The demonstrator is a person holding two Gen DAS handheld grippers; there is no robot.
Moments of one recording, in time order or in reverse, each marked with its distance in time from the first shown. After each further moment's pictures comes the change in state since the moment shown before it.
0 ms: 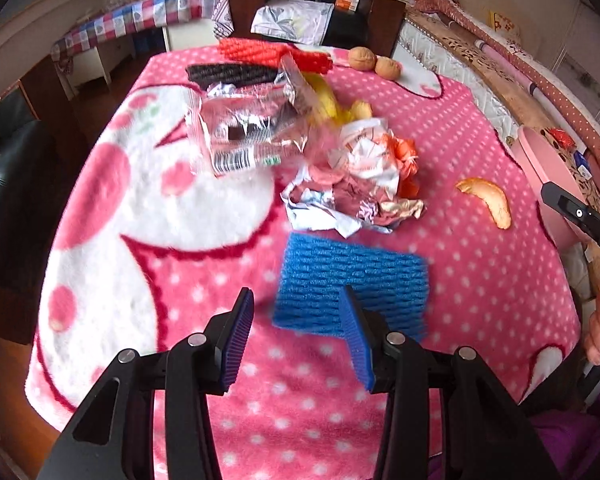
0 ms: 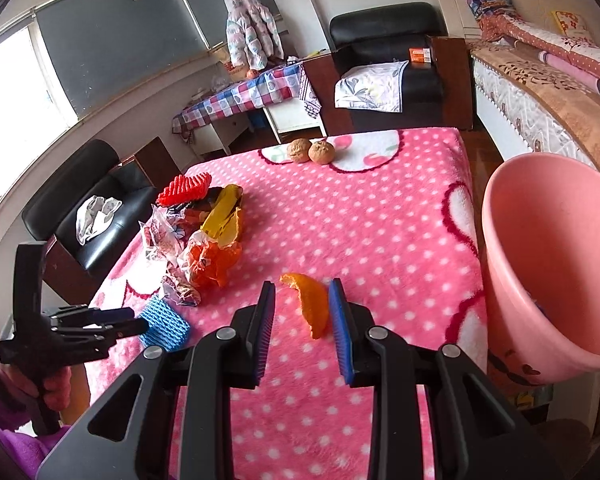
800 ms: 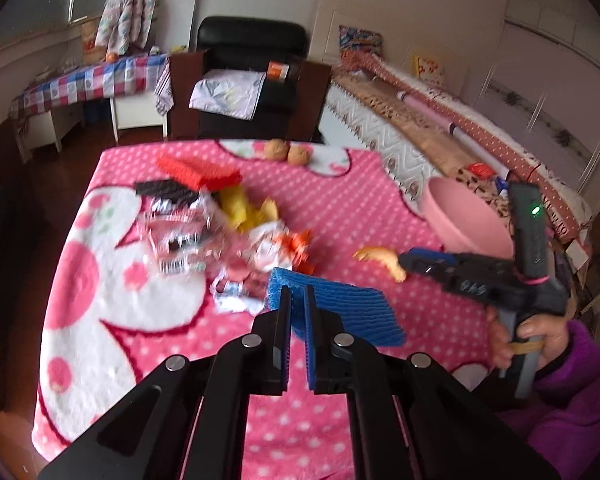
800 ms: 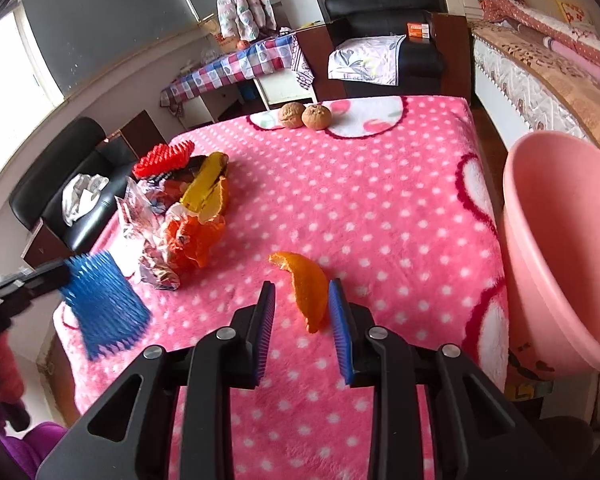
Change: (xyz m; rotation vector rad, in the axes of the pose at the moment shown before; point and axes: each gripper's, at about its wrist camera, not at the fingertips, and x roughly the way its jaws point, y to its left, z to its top) left arm -0.075 -0.025 0.016 0.116 -0.267 -0.211; right arm 0.038 0.006 -0.001 -0.019 0.104 -0.068
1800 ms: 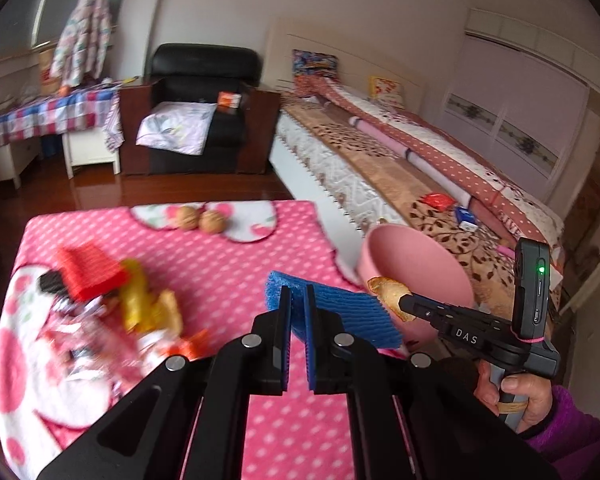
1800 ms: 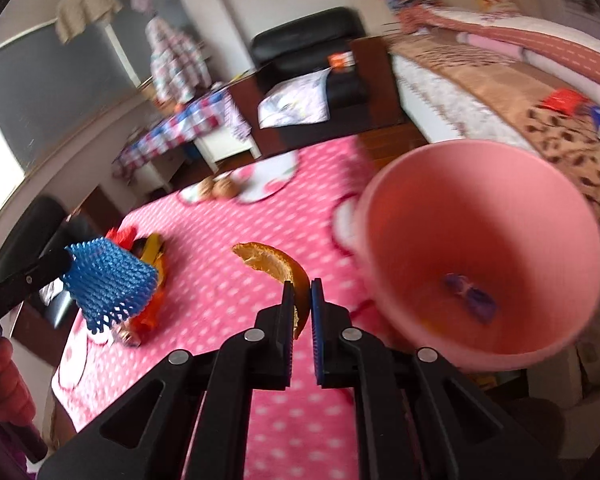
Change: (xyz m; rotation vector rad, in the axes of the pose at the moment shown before) left arm 0.049 -0.085 0.075 0.079 -0.090 -0.150; right arm -0.073 -0.085 0.000 0.256 -0.191 -0.133
